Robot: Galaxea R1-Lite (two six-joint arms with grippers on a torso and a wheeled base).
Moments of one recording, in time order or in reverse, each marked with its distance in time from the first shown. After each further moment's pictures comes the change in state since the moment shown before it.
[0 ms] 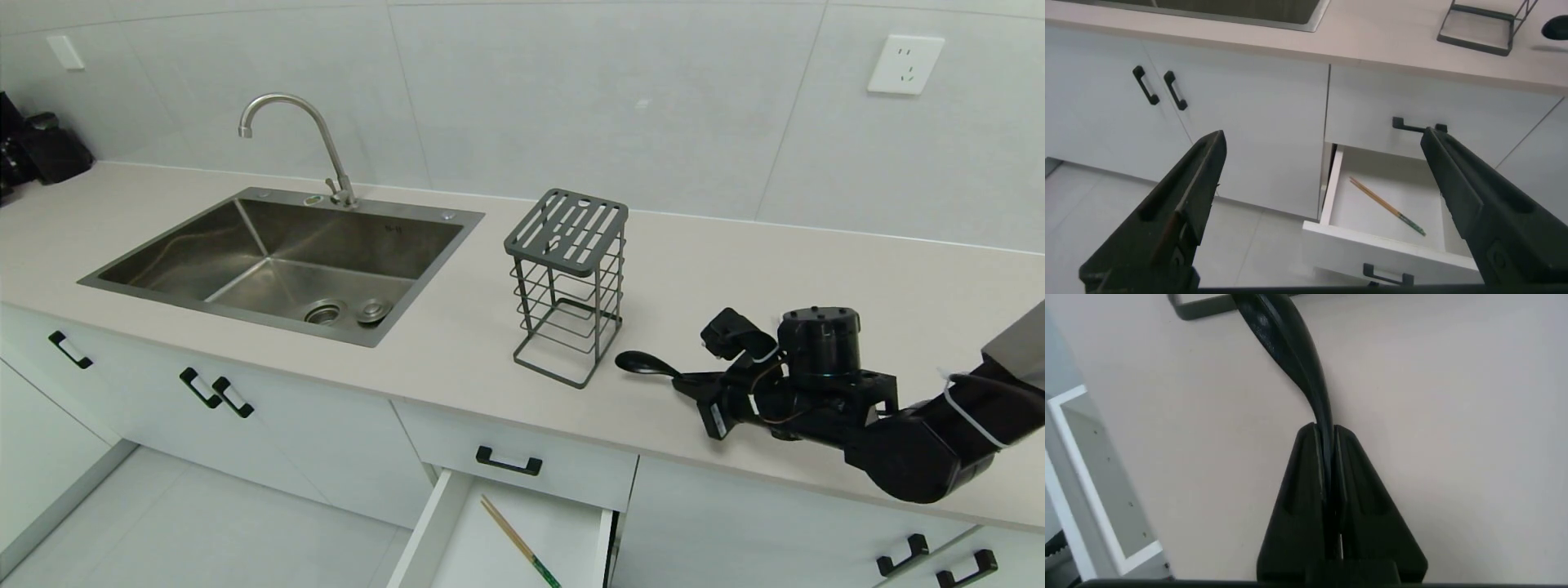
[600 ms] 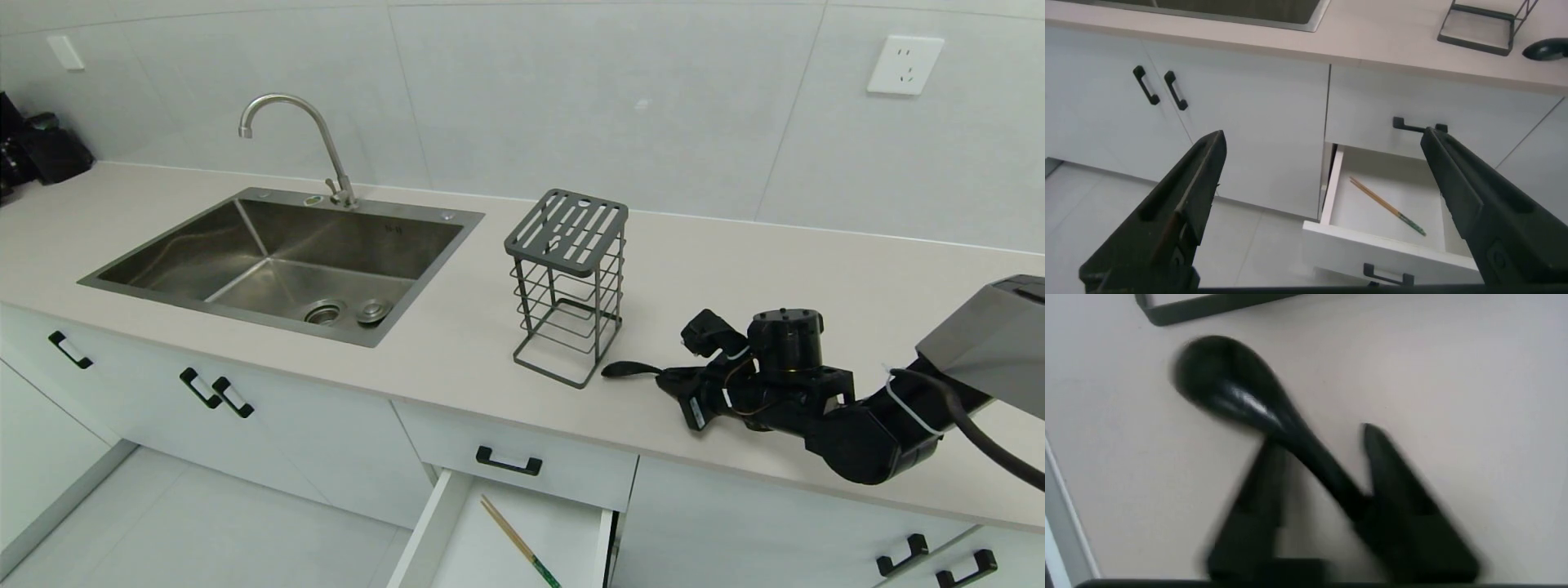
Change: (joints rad) left arm 0.000 0.000 0.000 0.000 0.000 0.000; right arm -0.006 0.137 -0.132 0.004 0.001 0.002
